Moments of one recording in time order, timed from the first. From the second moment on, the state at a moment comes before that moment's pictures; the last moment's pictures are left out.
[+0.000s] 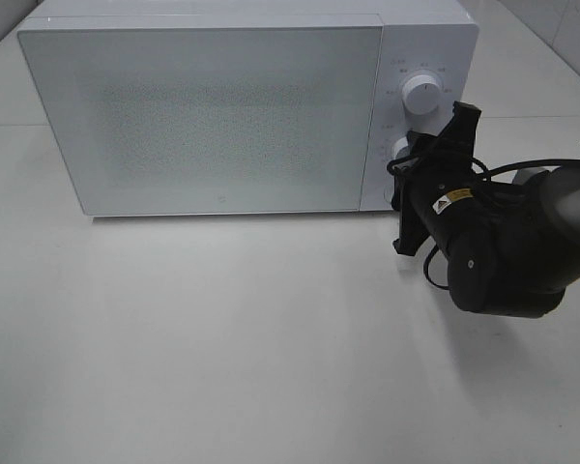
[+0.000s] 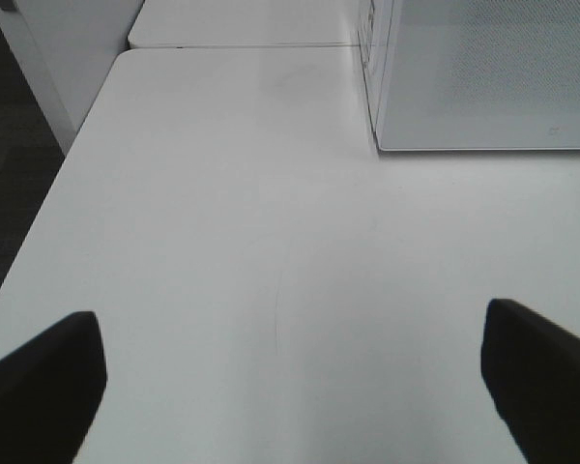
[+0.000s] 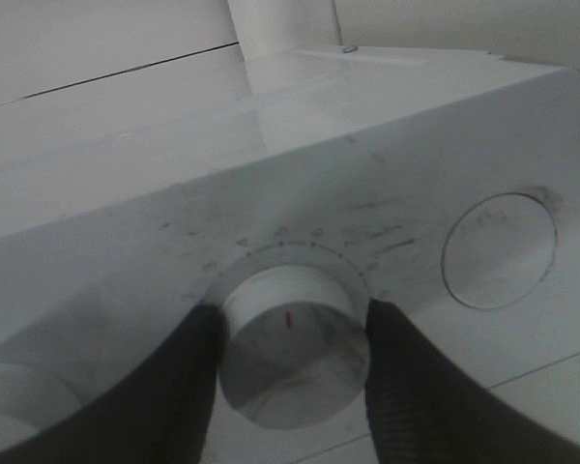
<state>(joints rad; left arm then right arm) 0.06 0.00 -0.50 -0.05 1.04 0.06 0.51 2.05 -0.69 0.52 -1.21 1.66</state>
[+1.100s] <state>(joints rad) 0.06 0.00 -0.50 -0.05 1.04 0.06 0.51 2.05 -0.68 0.51 -1.17 1.51</state>
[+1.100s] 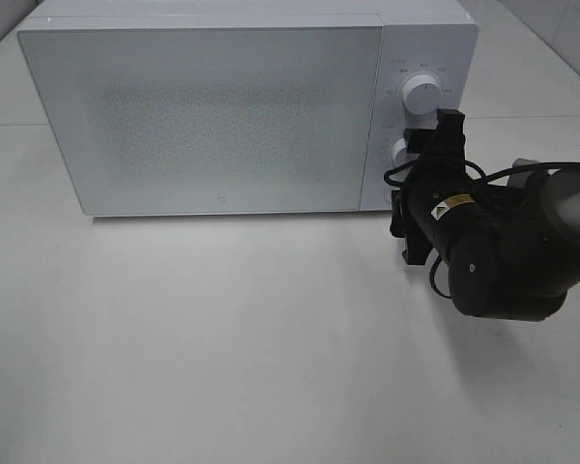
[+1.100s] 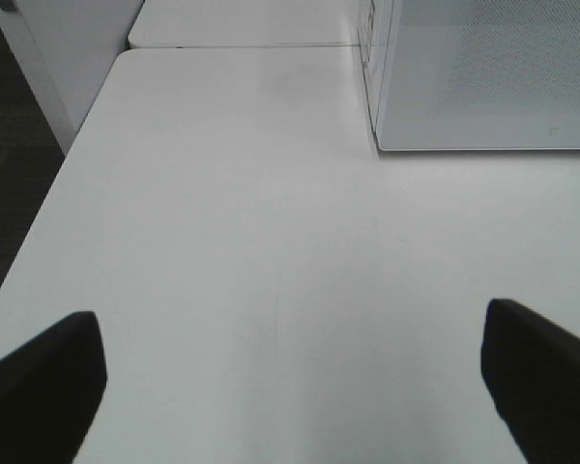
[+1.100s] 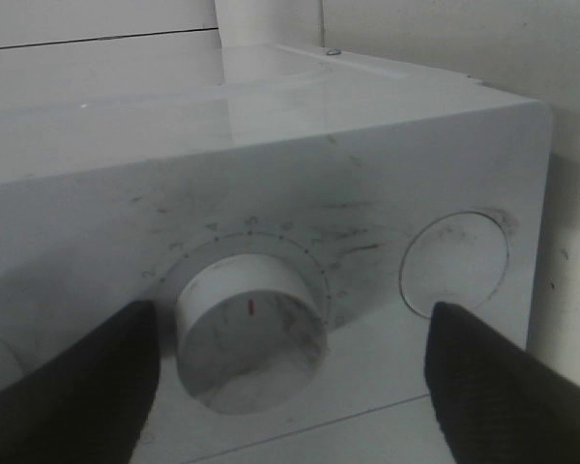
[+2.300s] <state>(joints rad) 0.06 0.00 -0.50 -0.05 1.04 0.06 0.51 1.76 -0.44 0.33 -1.08 1.43</state>
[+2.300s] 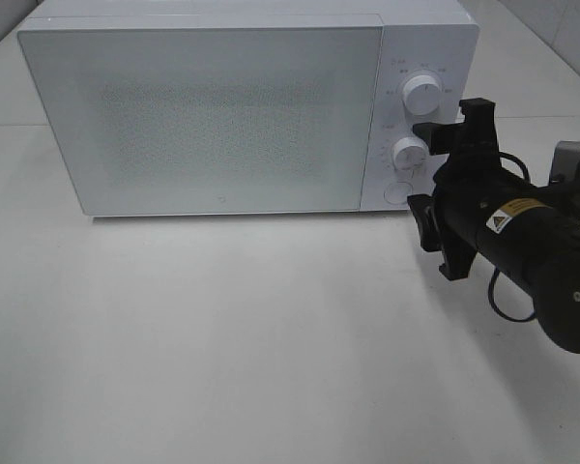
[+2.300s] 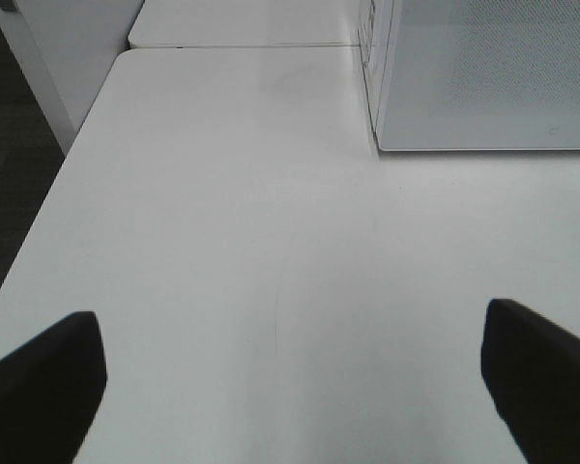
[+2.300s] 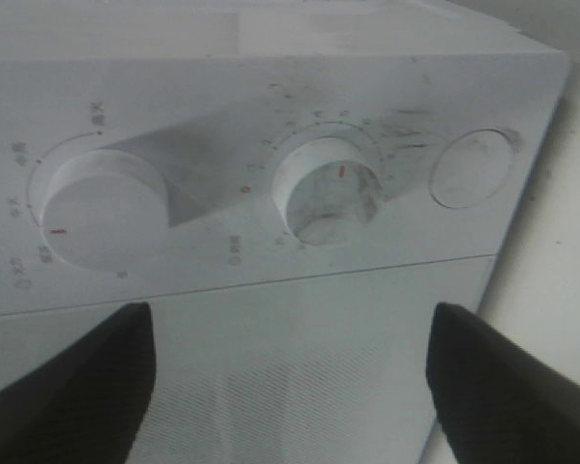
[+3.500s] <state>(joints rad) 0.06 0.00 -0.50 -0.05 1.04 0.06 0.45 1.14 -0.56 0.15 0.30 0.16</state>
